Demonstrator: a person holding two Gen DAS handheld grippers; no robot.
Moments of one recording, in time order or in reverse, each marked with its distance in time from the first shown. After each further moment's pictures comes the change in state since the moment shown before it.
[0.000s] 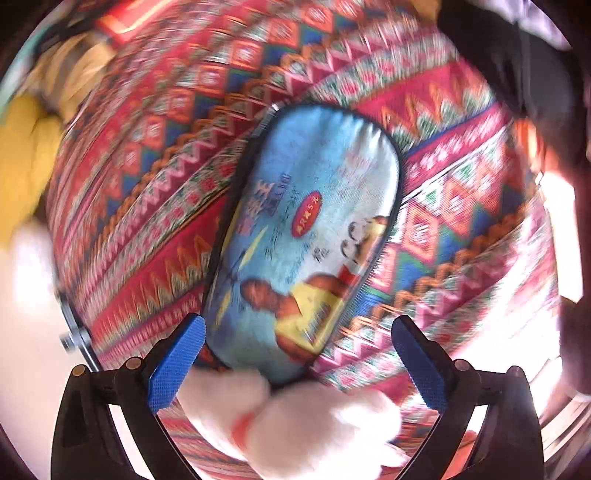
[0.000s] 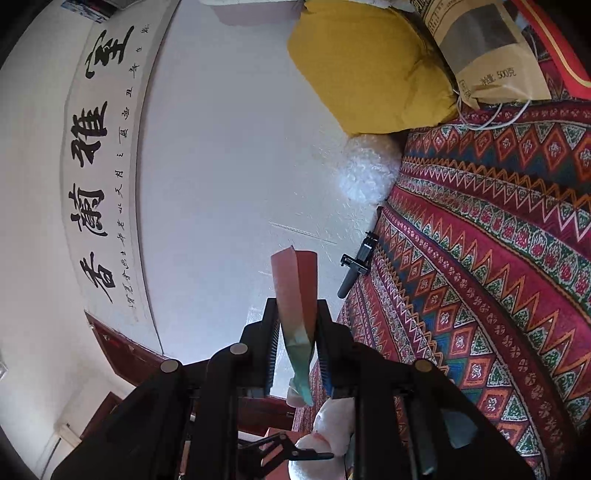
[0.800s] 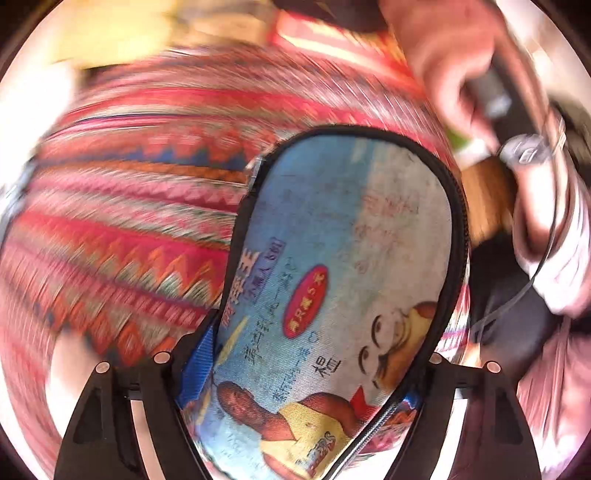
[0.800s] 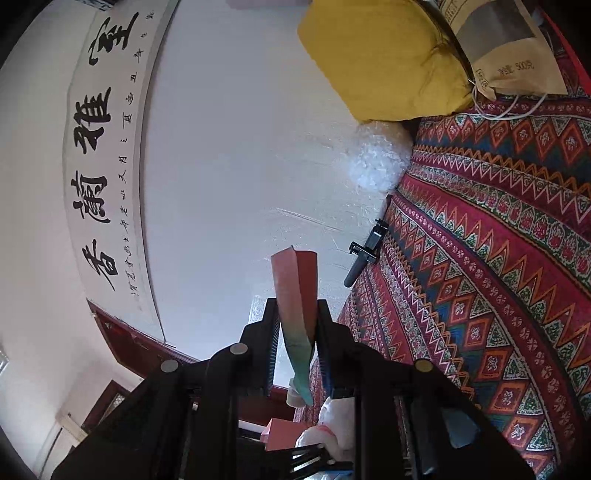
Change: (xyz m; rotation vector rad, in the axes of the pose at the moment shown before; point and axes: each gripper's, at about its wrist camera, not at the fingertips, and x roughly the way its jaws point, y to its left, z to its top) left arm -0.071 0.042 -0.099 -1.015 -0.444 -0.242; right arm 0.011 0.015 -0.007 -0.042 0.045 0.008
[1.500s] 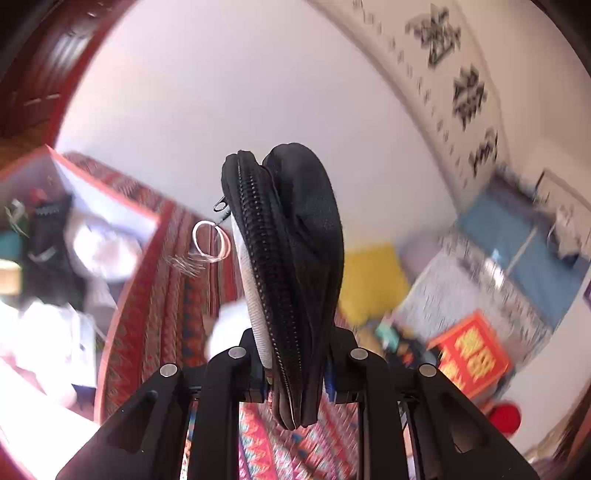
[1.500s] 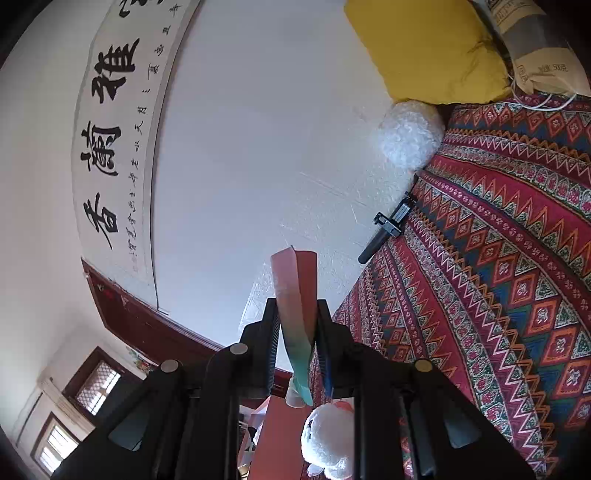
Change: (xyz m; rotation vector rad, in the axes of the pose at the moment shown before) left arm -0.241 0.028 -0.365 -1.052 -1.210 0.113; right arm 0.030 0.061 -0.067 -0.130 0.067 -0.015
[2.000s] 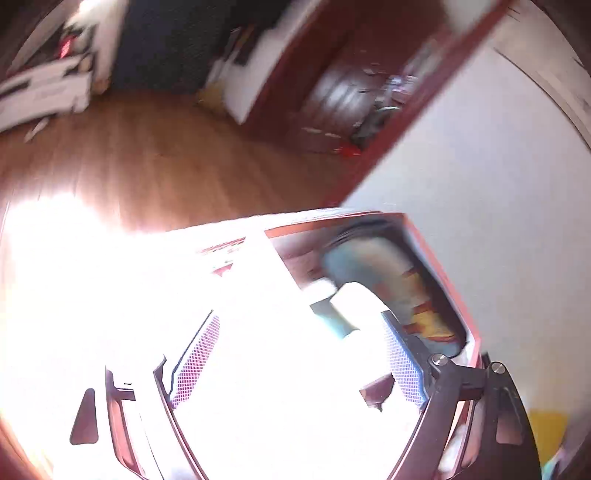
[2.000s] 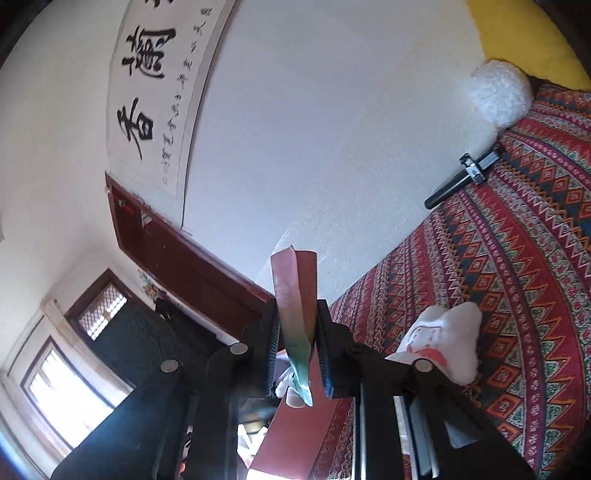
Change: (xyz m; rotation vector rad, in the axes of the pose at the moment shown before) left arm -0.136 0.208 -0.003 -0.563 -0.361 0.882; right arm 0.081 0.099 -0.101 -0.211 0.242 0.106
